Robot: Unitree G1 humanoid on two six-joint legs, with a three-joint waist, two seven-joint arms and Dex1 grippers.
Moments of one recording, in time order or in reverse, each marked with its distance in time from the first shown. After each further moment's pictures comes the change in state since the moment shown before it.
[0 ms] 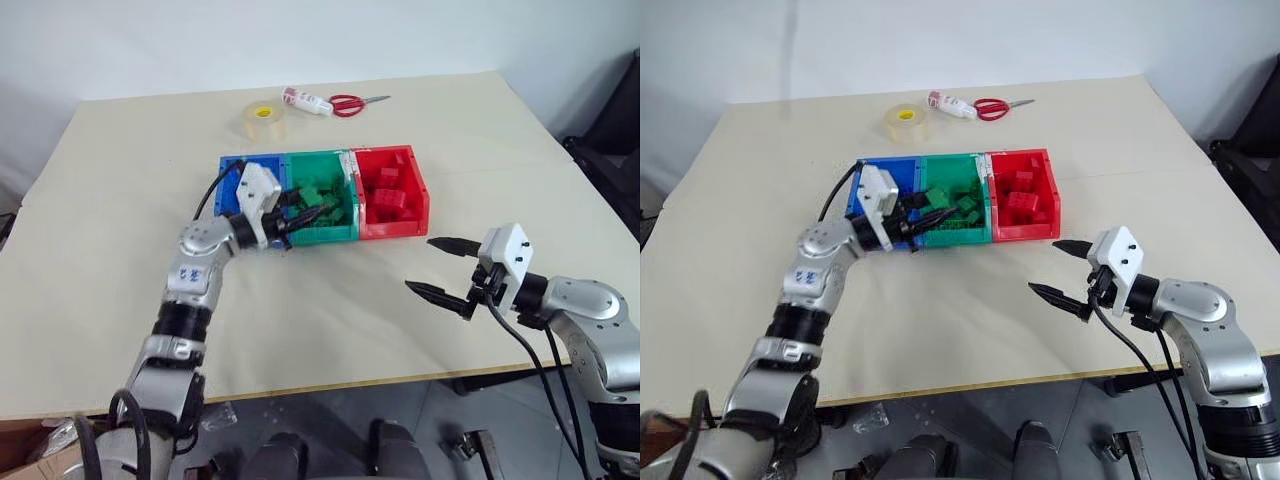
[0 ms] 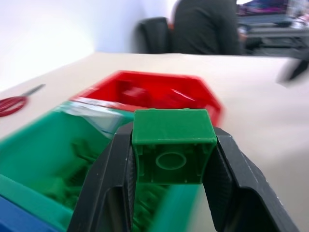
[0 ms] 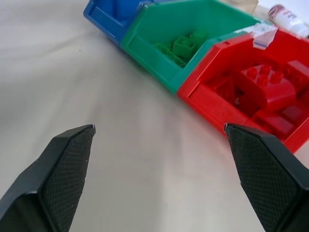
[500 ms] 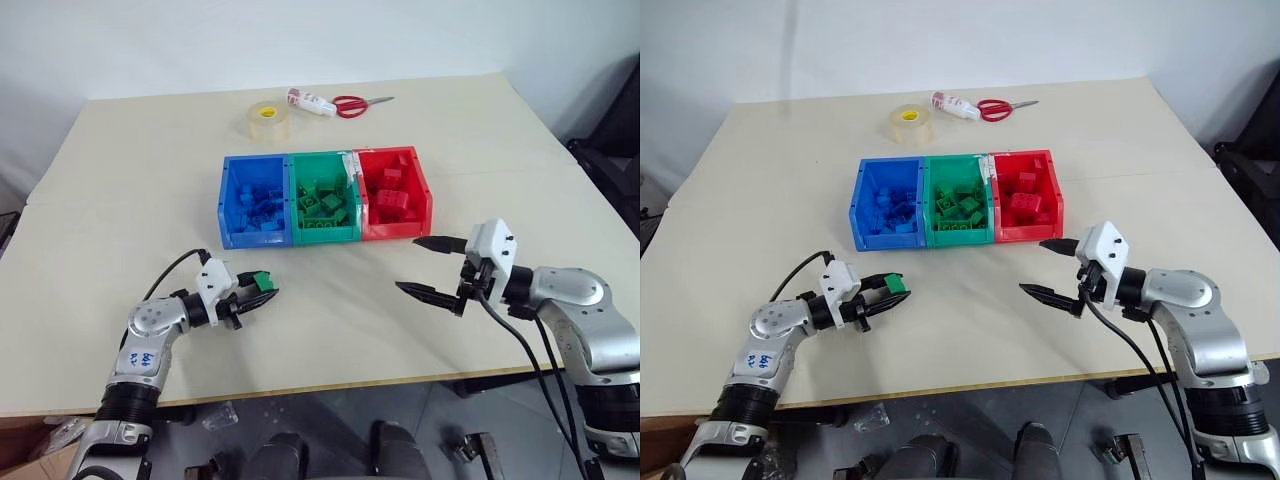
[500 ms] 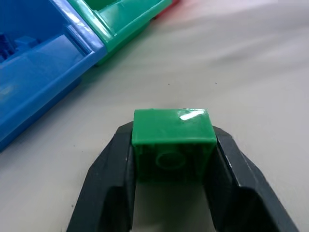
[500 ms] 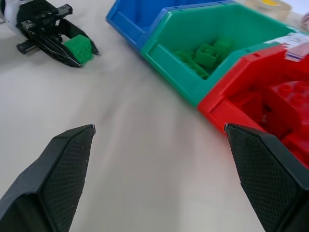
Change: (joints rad) left arm 0.509 0.193 0.009 -0.227 0.023 -0.097 -0.111; right arm -0.079 0.001 0.047 0.077 -0.015 -0.018 0.080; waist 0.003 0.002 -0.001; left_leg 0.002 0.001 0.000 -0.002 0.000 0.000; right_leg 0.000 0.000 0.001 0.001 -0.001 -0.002
